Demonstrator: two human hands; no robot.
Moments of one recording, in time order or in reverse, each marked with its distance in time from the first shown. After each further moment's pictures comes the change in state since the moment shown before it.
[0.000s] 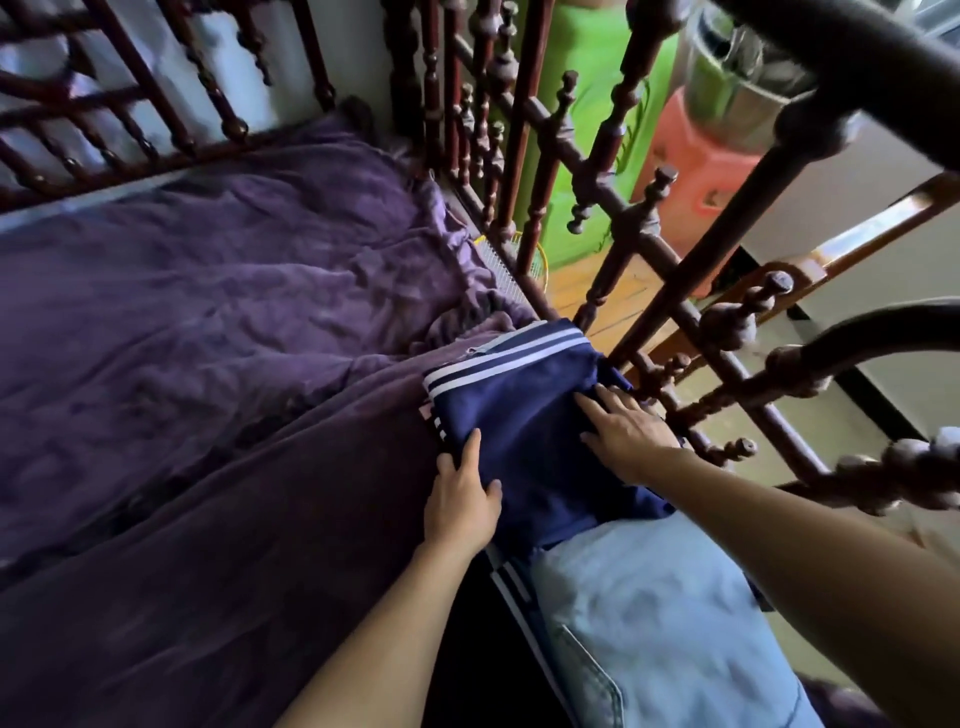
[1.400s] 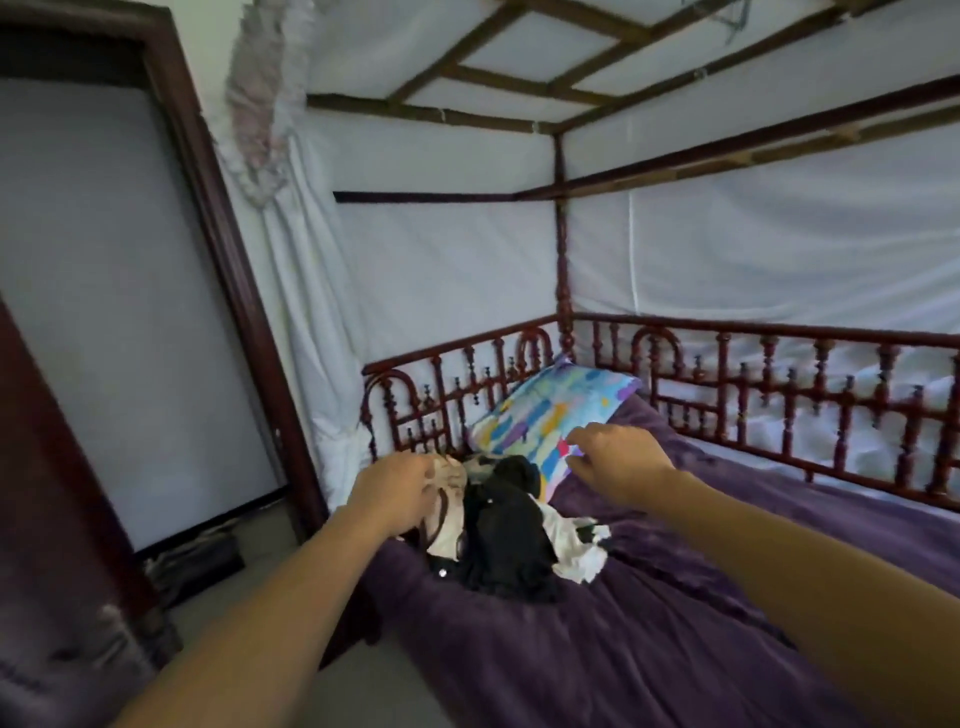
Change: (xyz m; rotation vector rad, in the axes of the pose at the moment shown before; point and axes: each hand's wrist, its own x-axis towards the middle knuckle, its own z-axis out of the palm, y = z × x) left_hand -0.889 -0.376 -0.396 0.446 0.953 -0.824; right_hand -0.598 -0.749 -0.226 0.039 0.735 -1.510
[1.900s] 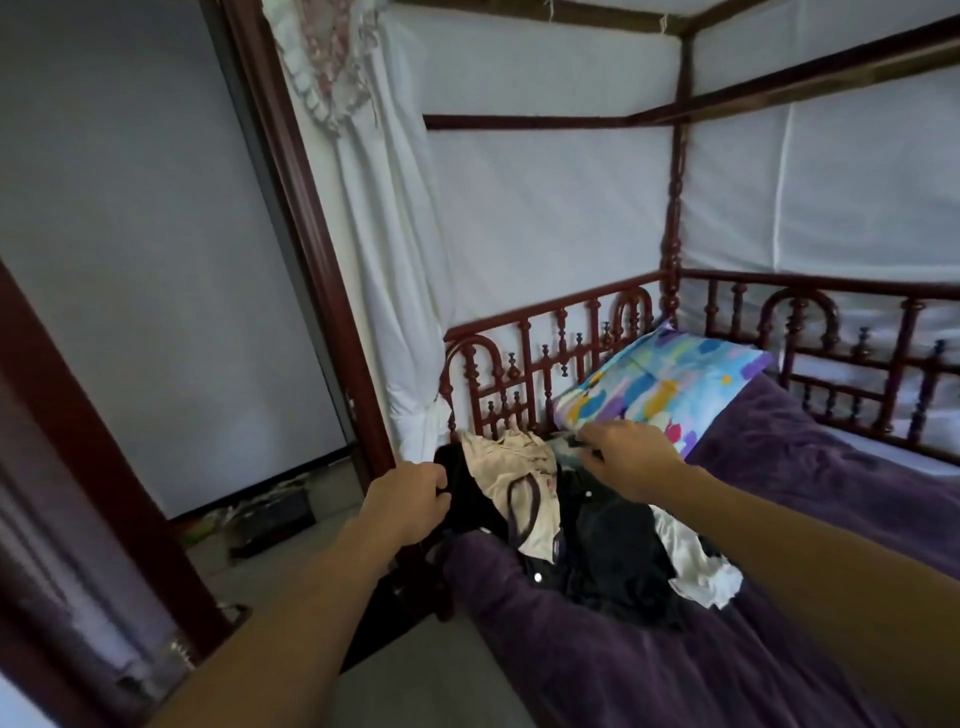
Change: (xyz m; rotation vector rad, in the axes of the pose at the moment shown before) left_hand 0.103 -0.217 0.084 -0.034 -0.110 -0.157; right_hand 0.207 -0.118 0.150 0.090 -0.102 -0.101
